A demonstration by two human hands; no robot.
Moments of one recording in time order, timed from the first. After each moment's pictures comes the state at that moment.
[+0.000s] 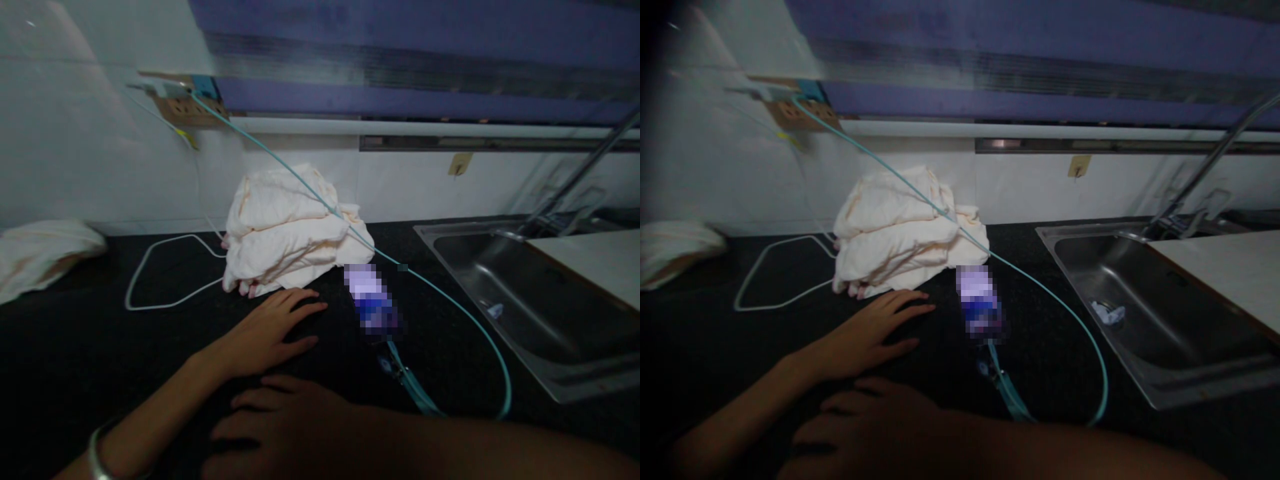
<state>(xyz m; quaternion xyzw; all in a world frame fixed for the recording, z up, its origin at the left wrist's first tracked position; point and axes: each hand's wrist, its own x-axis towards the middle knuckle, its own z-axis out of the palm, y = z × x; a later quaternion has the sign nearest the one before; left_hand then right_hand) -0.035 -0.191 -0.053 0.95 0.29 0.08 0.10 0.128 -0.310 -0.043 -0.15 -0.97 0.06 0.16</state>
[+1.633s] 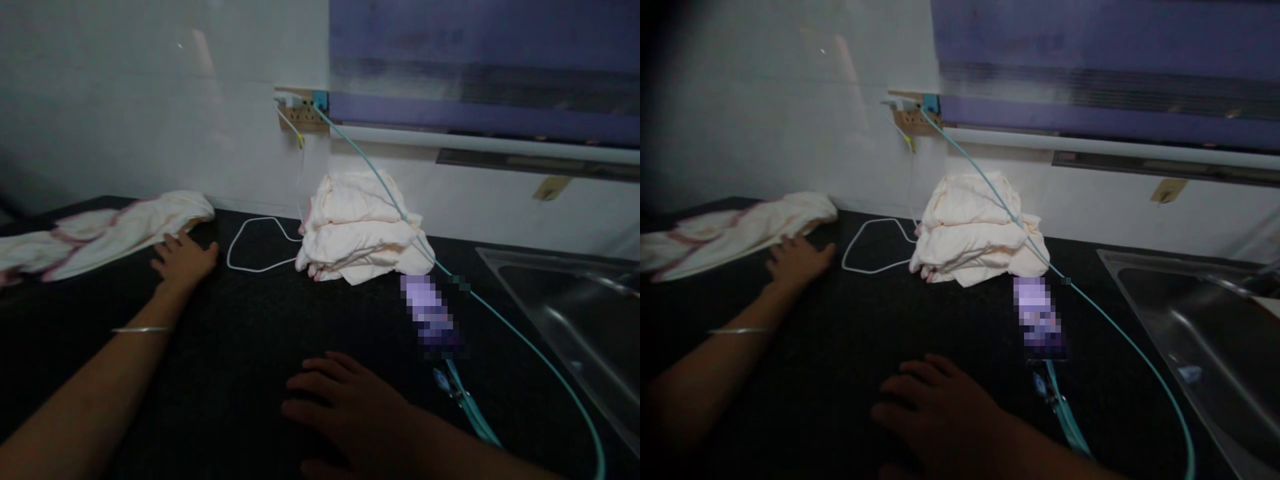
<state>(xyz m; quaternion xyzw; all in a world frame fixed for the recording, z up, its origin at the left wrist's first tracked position) -0.300 -0.096 -0.079 0.48 0.82 0.29 -0.06 0.123 -0.318 -0.033 -0.19 -0.95 0.23 0.10</state>
